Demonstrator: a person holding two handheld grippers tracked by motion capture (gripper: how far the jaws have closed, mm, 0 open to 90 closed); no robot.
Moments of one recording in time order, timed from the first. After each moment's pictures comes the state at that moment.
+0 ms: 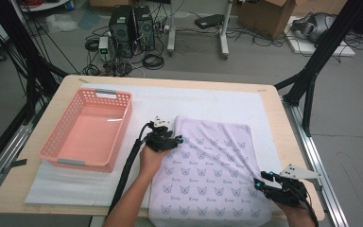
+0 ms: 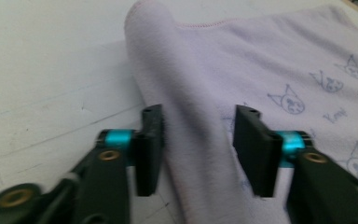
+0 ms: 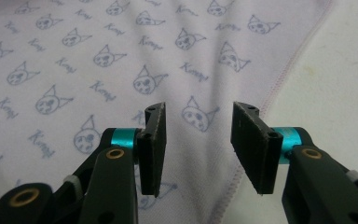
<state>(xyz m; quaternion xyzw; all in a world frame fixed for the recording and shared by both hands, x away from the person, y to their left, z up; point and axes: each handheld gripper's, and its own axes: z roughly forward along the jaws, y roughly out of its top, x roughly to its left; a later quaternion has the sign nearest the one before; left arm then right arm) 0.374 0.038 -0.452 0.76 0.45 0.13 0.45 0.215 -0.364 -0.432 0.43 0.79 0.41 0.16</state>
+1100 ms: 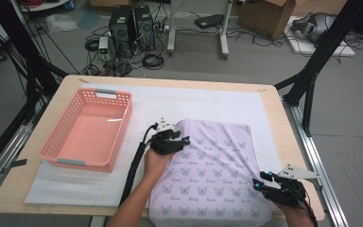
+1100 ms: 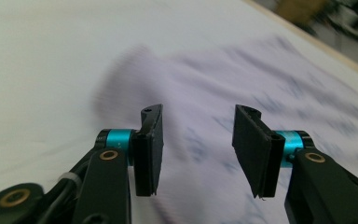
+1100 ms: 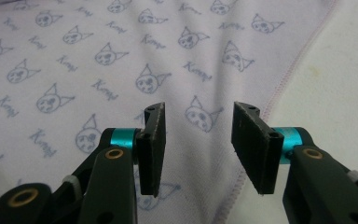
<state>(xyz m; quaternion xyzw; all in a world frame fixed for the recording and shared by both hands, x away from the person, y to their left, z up) 0.359 0.040 -0.437 0.71 0.46 0.16 0.51 0.215 -0.361 -0.431 0.43 0.79 0.40 0.16</state>
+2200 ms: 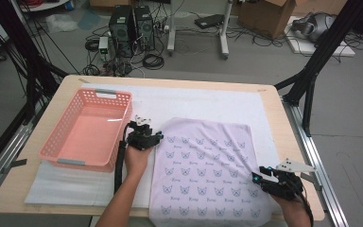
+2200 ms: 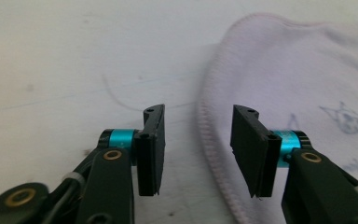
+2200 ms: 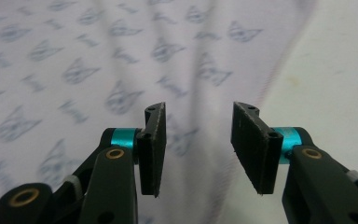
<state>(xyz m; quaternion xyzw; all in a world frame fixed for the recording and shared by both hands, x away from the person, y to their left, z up) 0.371 0.082 -0.450 0.73 0.51 0.17 0.41 0.238 -0.360 -0.434 0.46 0.78 0.39 0.18</state>
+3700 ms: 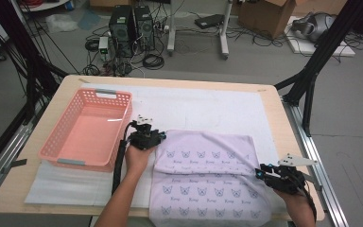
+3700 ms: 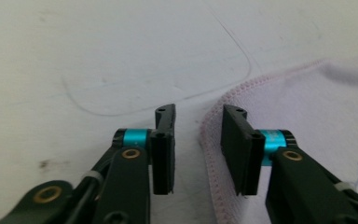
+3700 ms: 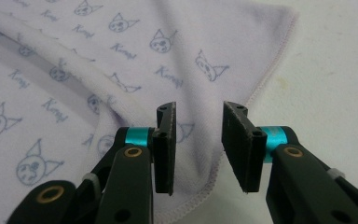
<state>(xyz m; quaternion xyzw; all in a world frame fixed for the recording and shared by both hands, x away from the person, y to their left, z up) 0.373 0.077 -0.450 0.74 0.49 0.14 0.43 0.247 -0.372 -0.433 0.44 0.79 0.39 0.16</state>
